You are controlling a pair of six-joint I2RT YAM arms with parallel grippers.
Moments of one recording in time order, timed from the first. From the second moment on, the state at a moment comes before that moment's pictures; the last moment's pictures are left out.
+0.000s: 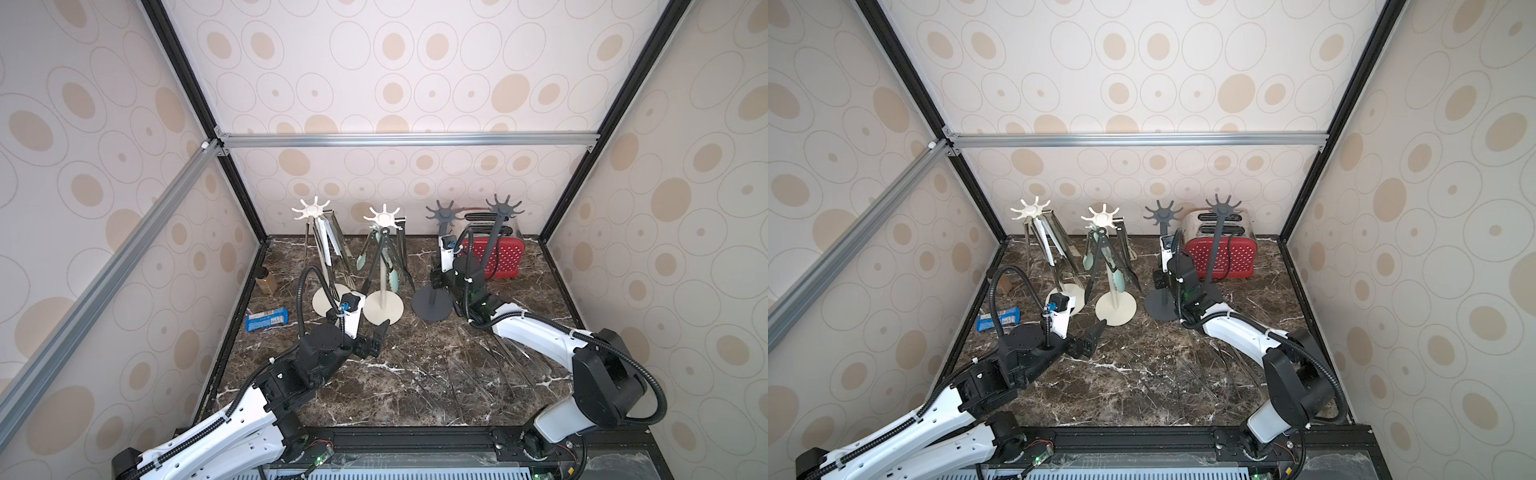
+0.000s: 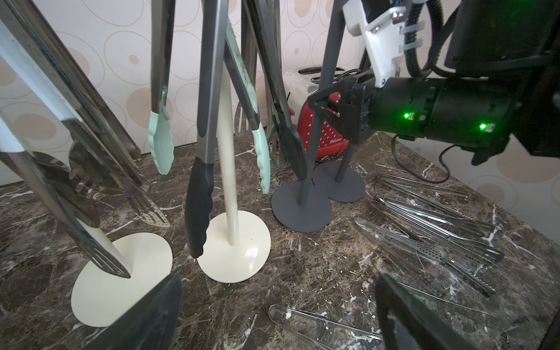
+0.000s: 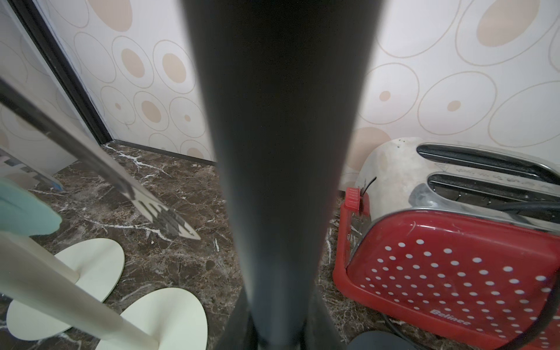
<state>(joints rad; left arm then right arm) -0.87 0.73 0.64 -0.19 -0.34 -0.19 0.60 1.53 1.00 0.30 0.32 0.06</state>
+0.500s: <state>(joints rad) -0.87 0.73 0.64 -0.19 -0.33 -0.19 0.66 1.45 0.90 0.32 0.39 0.11</state>
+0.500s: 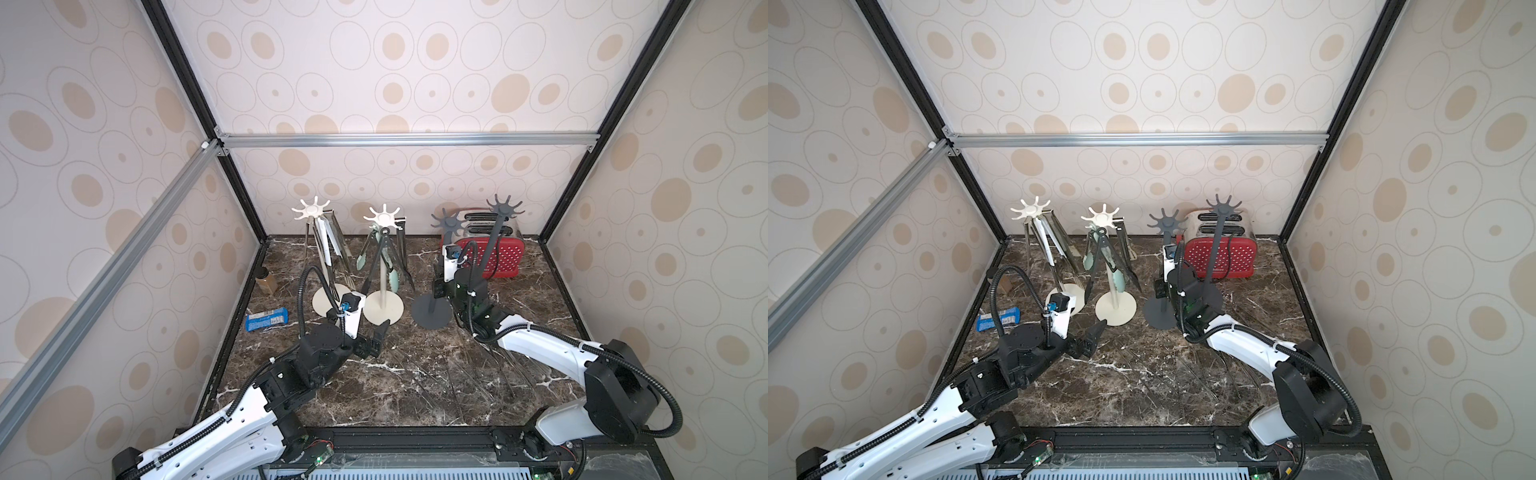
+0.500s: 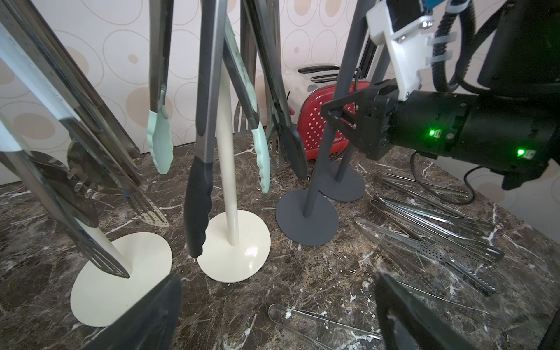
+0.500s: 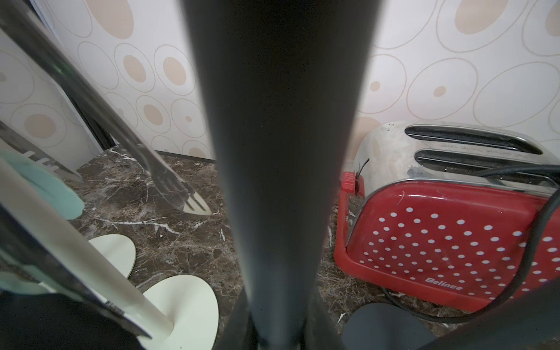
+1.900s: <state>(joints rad) -0.87 0.75 0.64 -0.20 -0.33 -0.24 0.67 1.43 0.88 0.30 0.43 0.16</state>
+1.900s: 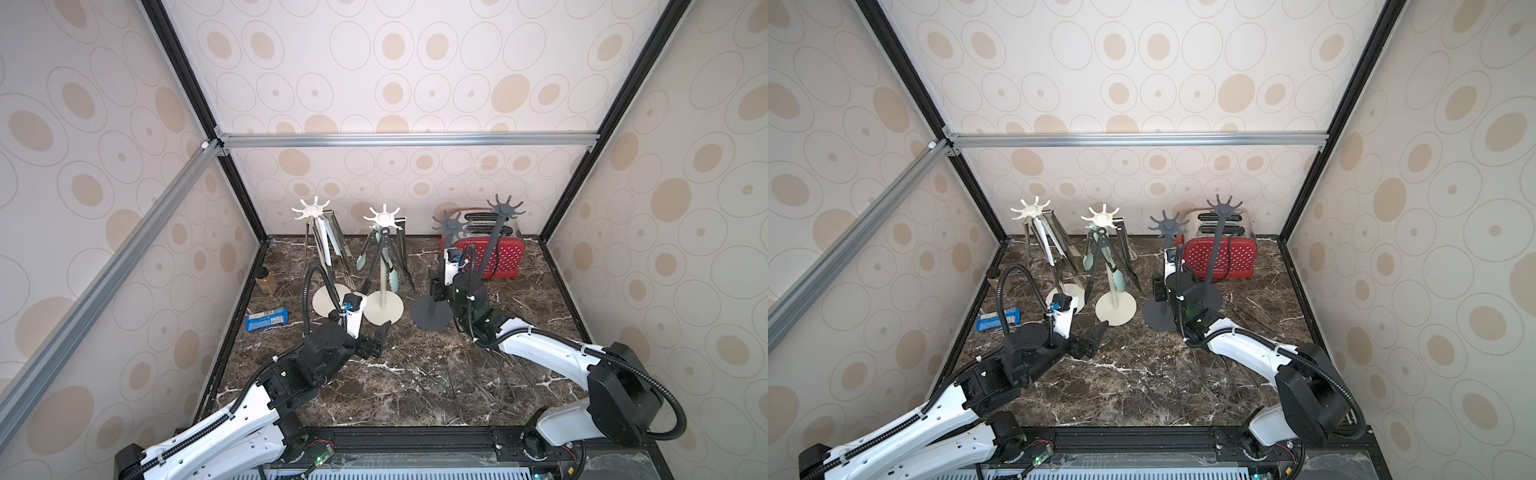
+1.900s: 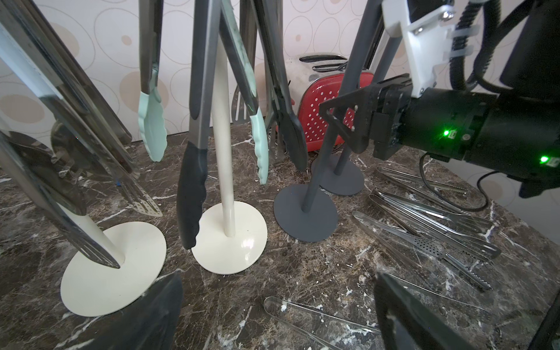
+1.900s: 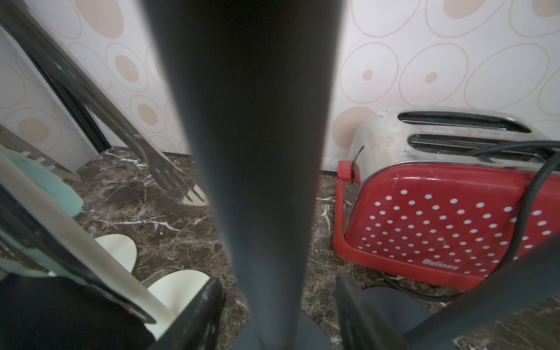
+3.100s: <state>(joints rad) -0.87 0.79 0.62 -0.31 -0.18 -0.45 0.14 1.20 0.84 -0.60 0.34 0.40</state>
